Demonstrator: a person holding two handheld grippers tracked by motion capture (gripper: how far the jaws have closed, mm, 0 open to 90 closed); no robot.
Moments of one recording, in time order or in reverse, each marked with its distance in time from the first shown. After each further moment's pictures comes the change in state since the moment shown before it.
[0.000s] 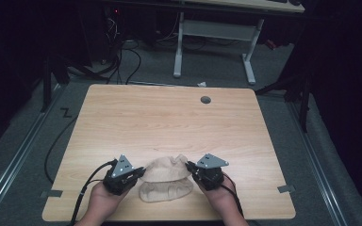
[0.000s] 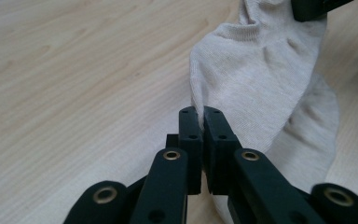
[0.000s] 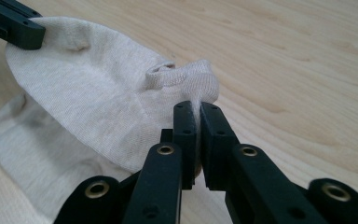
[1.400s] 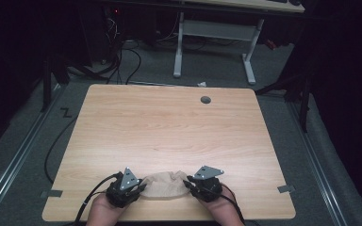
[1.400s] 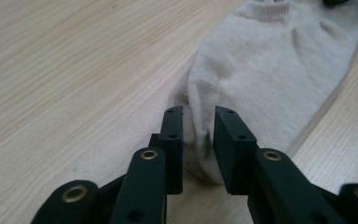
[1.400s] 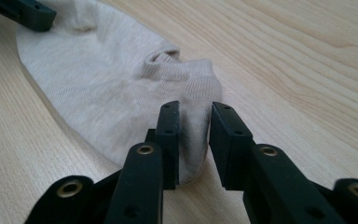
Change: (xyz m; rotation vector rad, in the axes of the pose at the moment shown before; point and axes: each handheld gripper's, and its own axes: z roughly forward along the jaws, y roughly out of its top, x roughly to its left) left arm -0.020 -0.026 0.009 0.122 0.045 0.024; right arm 0.013 -0.033 0.007 0.134 0.093 0.001
